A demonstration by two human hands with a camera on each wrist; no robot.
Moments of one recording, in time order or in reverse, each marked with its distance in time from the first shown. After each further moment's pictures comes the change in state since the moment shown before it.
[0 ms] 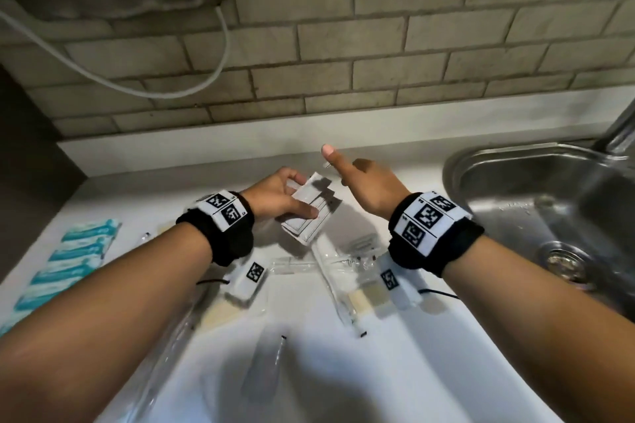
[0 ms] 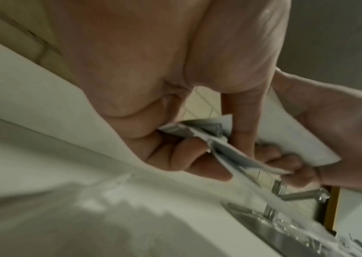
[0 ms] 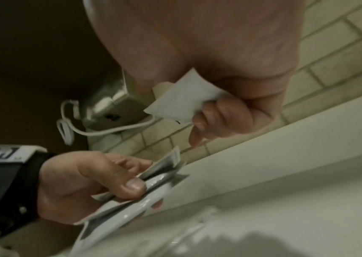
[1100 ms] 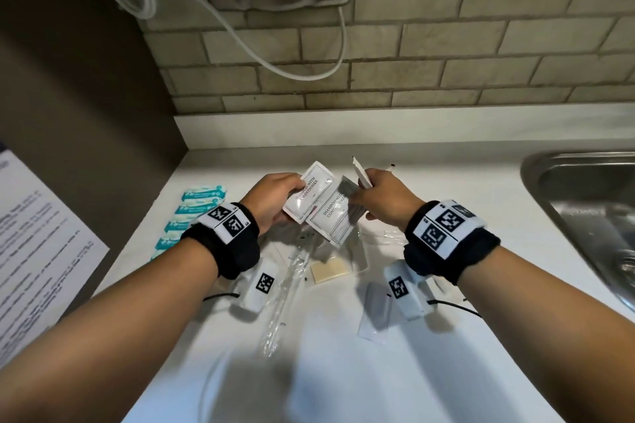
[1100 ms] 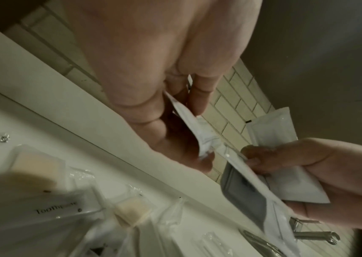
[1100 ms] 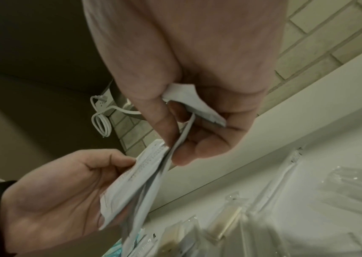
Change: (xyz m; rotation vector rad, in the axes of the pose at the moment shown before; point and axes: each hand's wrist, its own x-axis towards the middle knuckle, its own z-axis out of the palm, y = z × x) left_hand -0.129 -0.073 -0.104 -0.393 0.297 -0.028; right_hand -0.055 -0.098 0.117 0.213 -0.168 -0.051
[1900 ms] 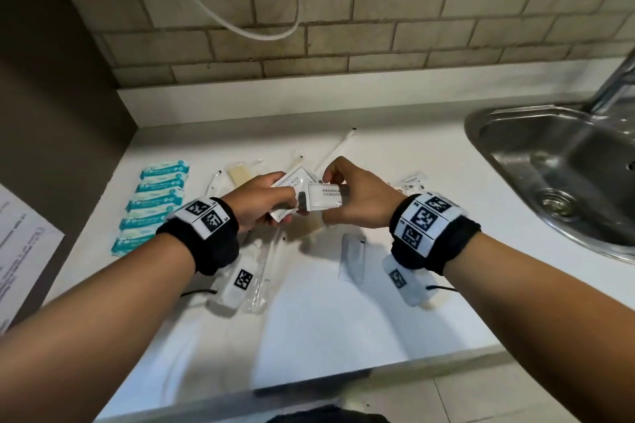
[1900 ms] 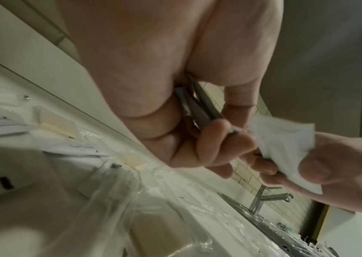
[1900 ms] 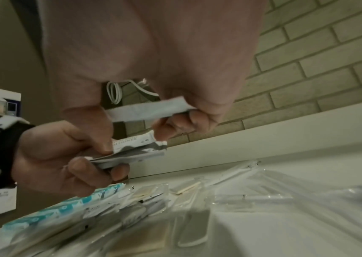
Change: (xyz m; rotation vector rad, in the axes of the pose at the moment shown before) left_hand -0.040 -0.033 0.008 0.131 -0.348 -0.089; right_hand -0.066 0.021 0.021 -0.299 -0.059 -0.099
